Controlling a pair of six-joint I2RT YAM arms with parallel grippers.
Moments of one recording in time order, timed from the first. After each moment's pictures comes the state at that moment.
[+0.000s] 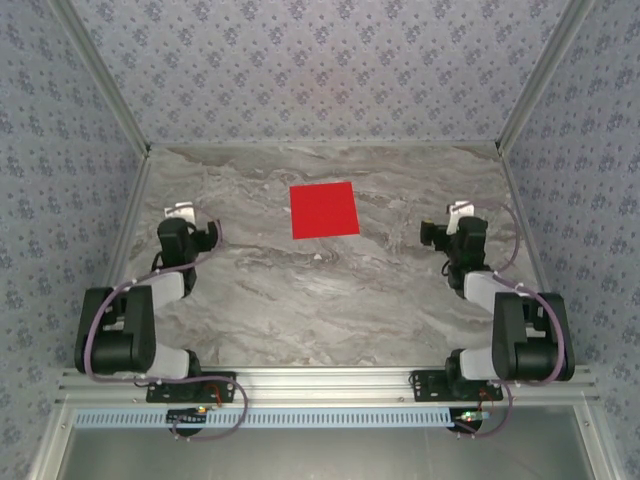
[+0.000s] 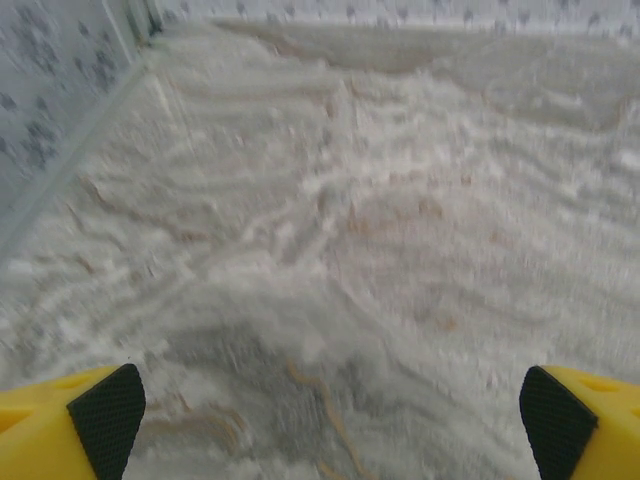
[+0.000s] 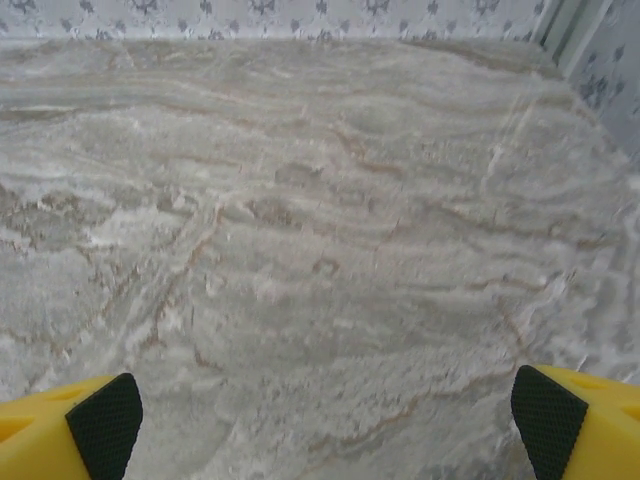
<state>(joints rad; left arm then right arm) 0.01 1.39 0.50 0.46 -0.12 -0.06 -0.01 1.36 0.50 0.41 0.08 -0.04</state>
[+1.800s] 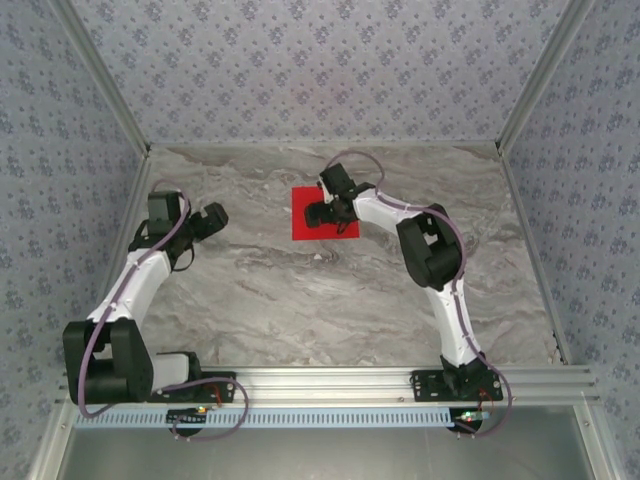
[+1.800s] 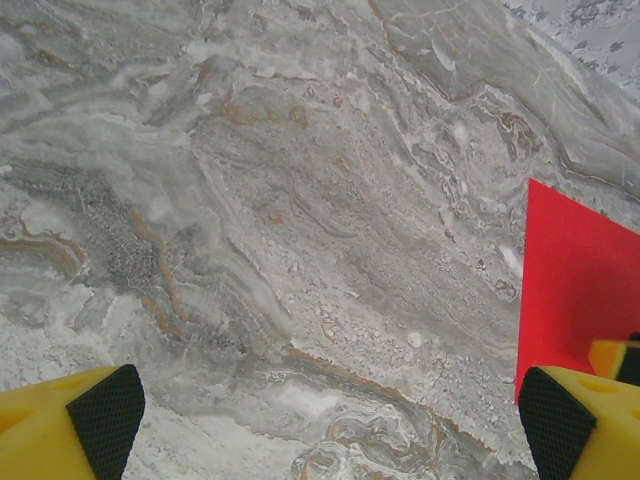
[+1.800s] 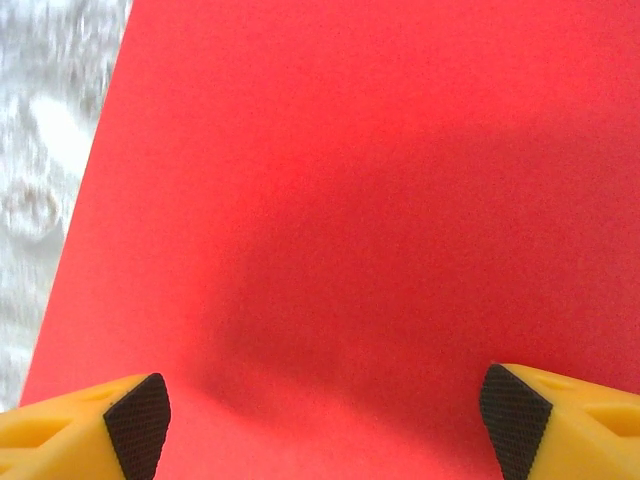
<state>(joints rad) 0.00 1.26 0.83 -0.31 0.14 -0.48 0.56 2.22 1.64 -0.46 -0.08 0.25</state>
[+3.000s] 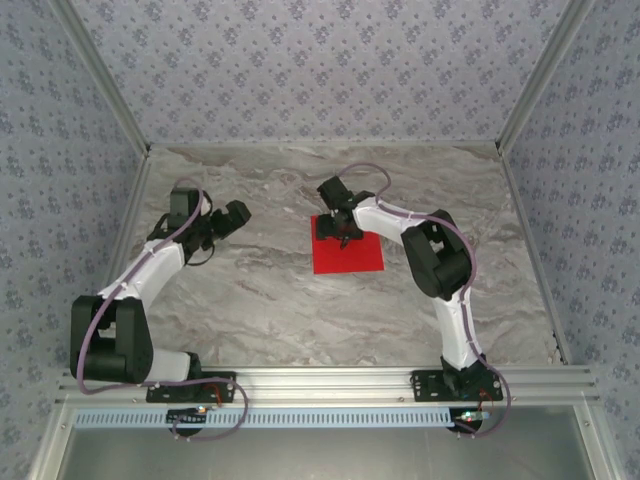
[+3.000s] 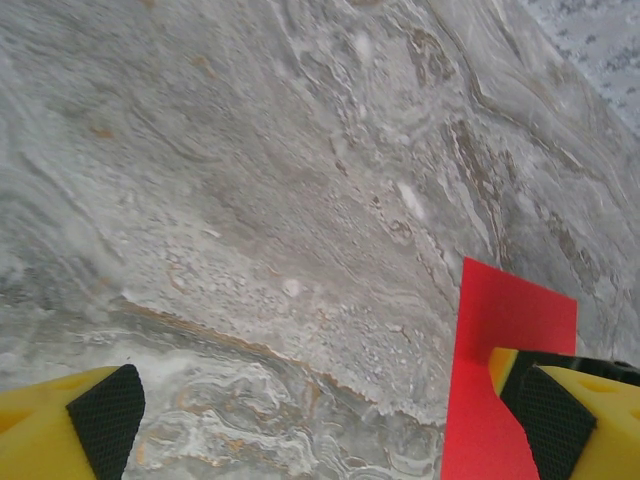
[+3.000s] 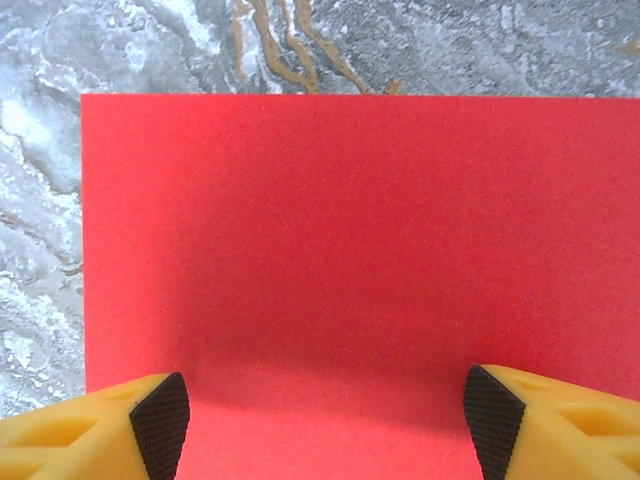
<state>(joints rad) -0.12 1.37 0.85 -0.25 0.27 -0.66 0.62 2.13 1.54 -0.58 0.08 0.50</state>
